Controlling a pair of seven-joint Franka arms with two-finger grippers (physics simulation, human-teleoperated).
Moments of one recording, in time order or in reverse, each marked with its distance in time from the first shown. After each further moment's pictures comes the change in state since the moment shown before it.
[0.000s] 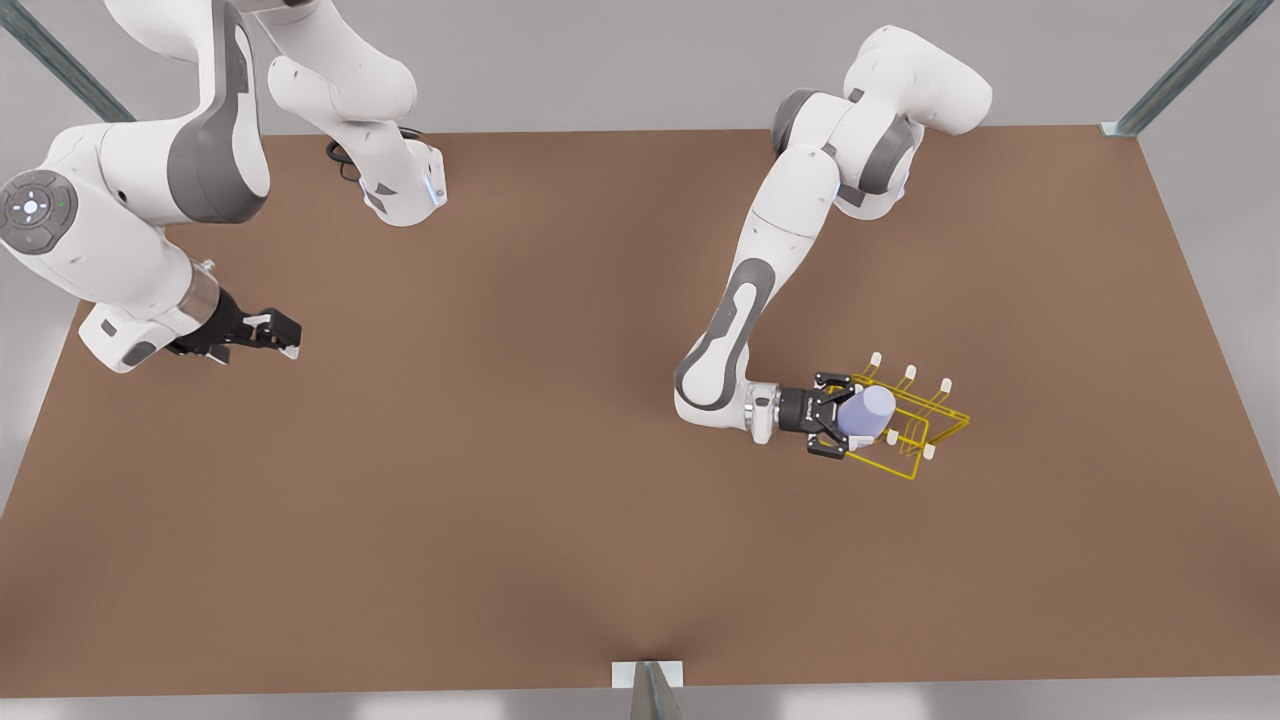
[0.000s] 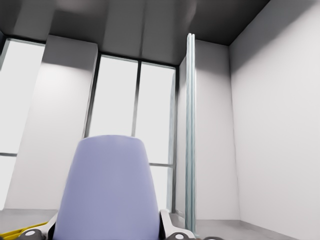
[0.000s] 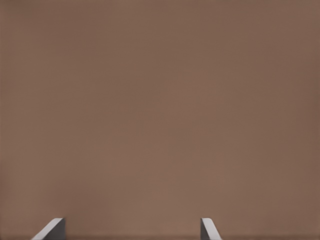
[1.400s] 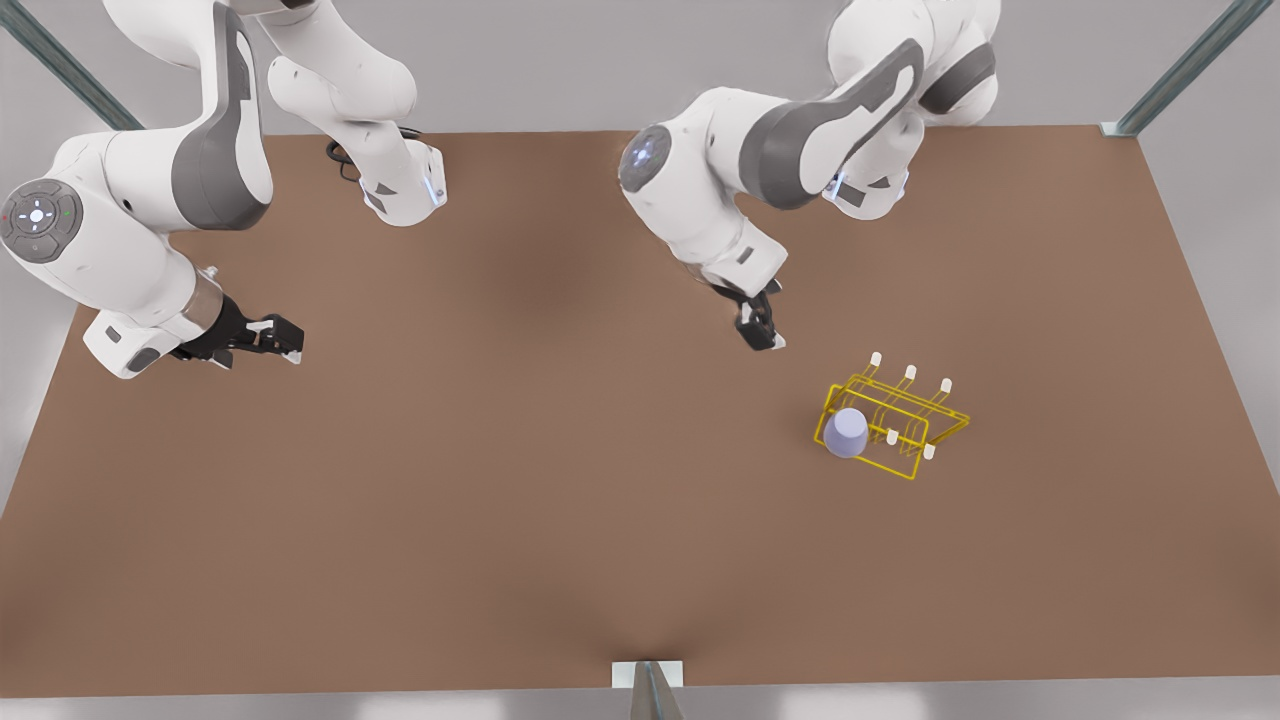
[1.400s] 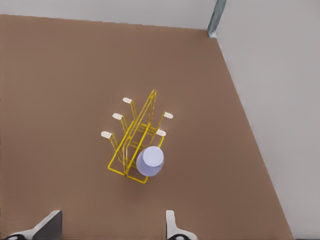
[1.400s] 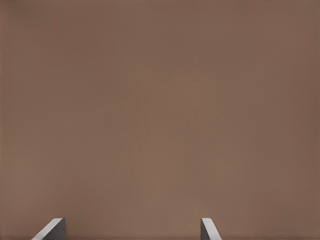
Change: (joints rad) left arm 0.415 -0.501 -0.691 0.377 -0.610 0.068 0.164; right arm 0.002 0.010 0.000 -0.003 0.000 0.015 0.003
